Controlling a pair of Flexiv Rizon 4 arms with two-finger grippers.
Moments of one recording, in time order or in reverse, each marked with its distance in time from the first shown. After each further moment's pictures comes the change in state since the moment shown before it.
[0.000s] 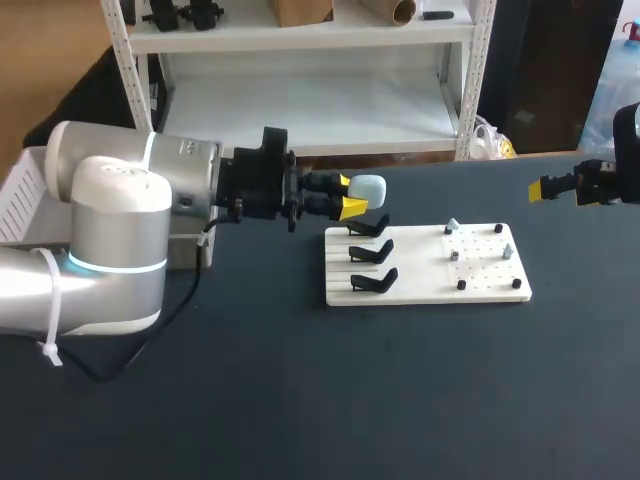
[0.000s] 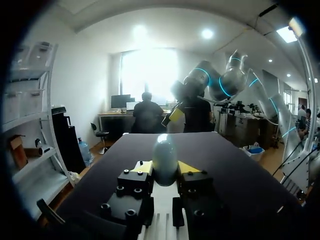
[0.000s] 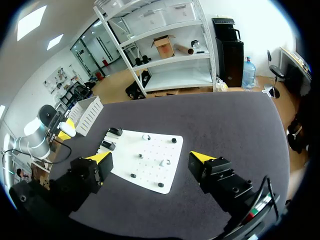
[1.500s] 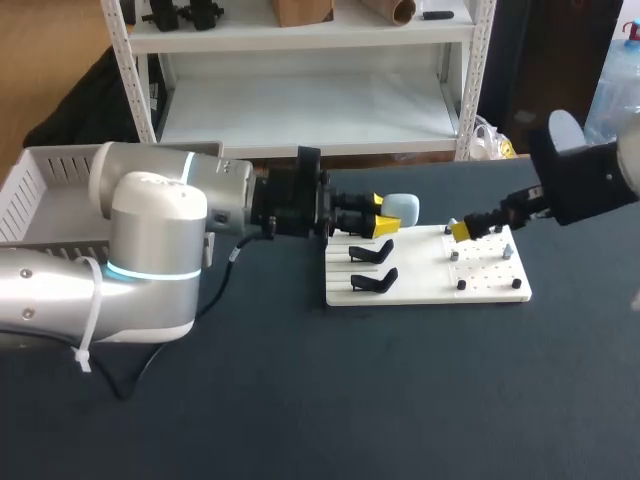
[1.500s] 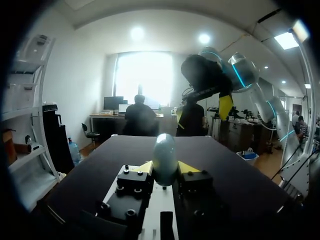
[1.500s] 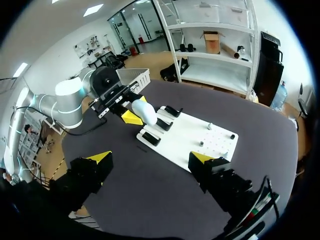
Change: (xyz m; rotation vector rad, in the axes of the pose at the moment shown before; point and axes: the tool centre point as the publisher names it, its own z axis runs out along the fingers) left arm 0.010 -0.019 0.047 0.071 -0.045 -0.033; right arm 0.047 0.142 -0.001 -0.182 0.151 -0.280
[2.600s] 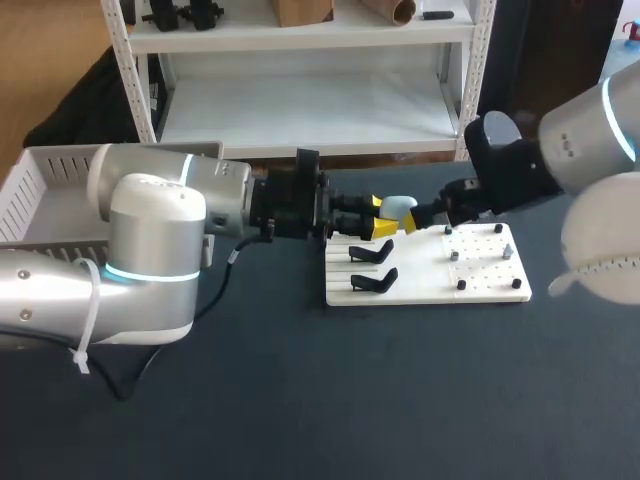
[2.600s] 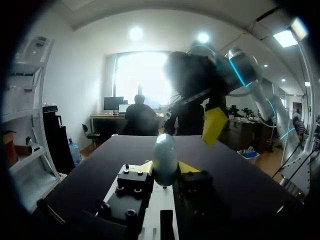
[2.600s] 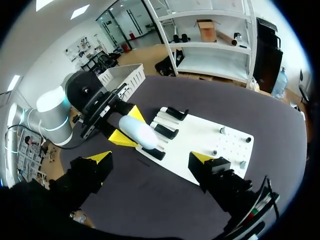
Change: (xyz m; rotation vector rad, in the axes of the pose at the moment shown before) left arm 0.002 -0.001 -0.002 -0.004 0.002 0.013; right arm -0.025 0.000 0.063 0.008 0.046 0.101
